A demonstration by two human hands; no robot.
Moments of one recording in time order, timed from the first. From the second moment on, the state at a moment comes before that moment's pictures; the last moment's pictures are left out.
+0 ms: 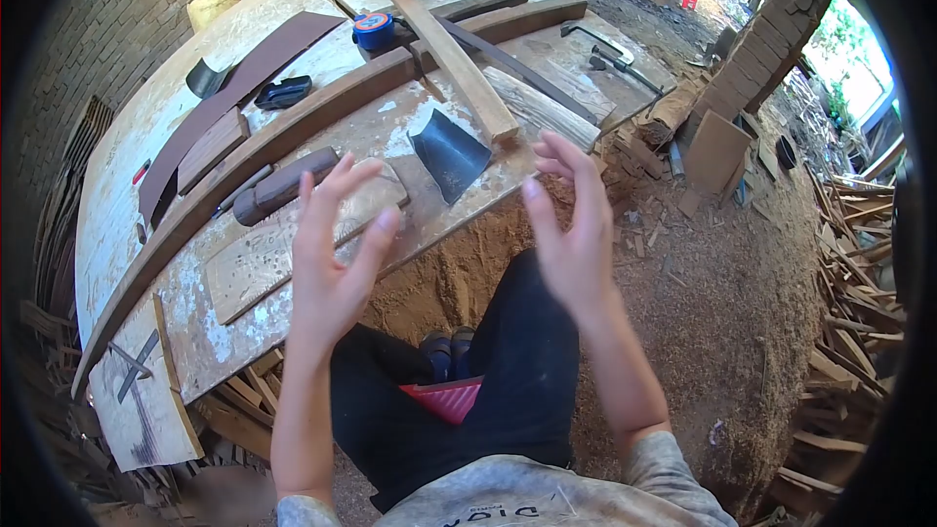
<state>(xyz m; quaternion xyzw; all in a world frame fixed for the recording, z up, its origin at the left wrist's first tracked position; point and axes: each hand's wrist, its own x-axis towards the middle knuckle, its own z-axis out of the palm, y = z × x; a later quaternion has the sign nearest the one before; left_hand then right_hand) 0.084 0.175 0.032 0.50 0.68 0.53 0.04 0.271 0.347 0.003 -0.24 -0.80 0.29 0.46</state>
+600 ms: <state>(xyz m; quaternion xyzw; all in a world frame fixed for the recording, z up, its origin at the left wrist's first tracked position) 0.169 0.231 0.042 0.05 0.02 0.80 0.60 0.264 0.316 -0.013 -0.05 -0.85 0.14 0.50</state>
